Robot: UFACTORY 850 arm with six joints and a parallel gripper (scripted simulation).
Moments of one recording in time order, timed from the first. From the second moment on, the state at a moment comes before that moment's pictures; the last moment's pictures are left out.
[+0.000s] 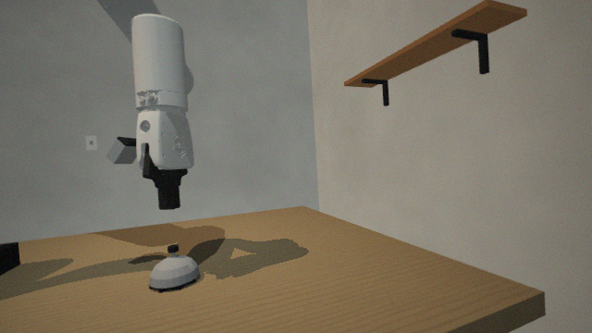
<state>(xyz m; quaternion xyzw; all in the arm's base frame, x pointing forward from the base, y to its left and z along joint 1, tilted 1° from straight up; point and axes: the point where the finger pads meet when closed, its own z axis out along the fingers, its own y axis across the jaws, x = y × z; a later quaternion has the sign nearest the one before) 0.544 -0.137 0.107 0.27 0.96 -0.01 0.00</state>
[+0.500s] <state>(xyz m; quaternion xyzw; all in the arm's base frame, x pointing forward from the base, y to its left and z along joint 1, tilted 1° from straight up) 0.544 -0.137 0.100 0.27 0.96 -0.01 0.00</state>
